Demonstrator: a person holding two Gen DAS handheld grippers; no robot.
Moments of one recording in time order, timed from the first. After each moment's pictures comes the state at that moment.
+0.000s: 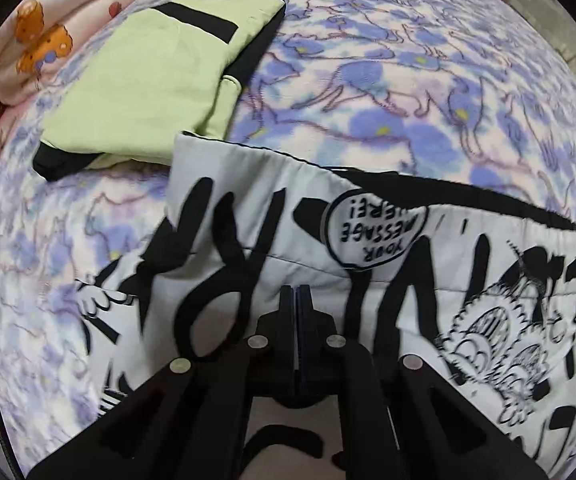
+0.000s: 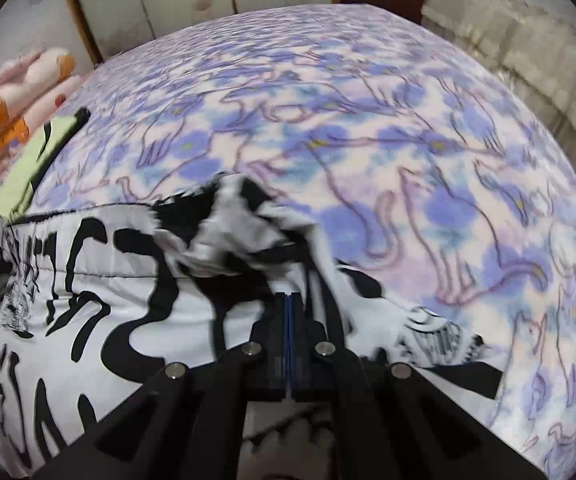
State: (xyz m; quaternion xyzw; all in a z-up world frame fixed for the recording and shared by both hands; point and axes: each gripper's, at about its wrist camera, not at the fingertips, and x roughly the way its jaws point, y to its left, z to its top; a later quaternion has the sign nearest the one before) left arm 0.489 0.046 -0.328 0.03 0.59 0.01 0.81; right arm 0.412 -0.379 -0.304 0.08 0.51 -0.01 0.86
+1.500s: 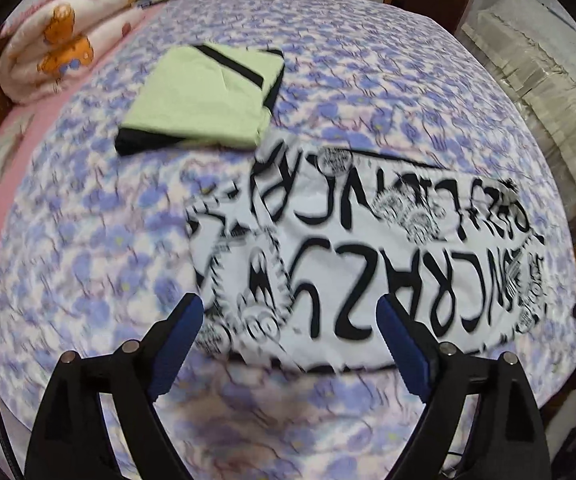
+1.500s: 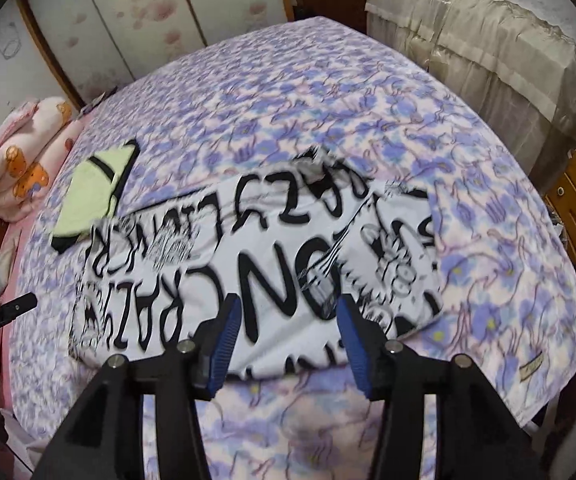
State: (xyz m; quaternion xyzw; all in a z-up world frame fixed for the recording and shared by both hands) left arm 0.300 0.138 -0.168 -0.02 0.56 -0.07 0.83; right arm 0.235 -0.256 -0.148 0.13 0.51 -0.07 0.85
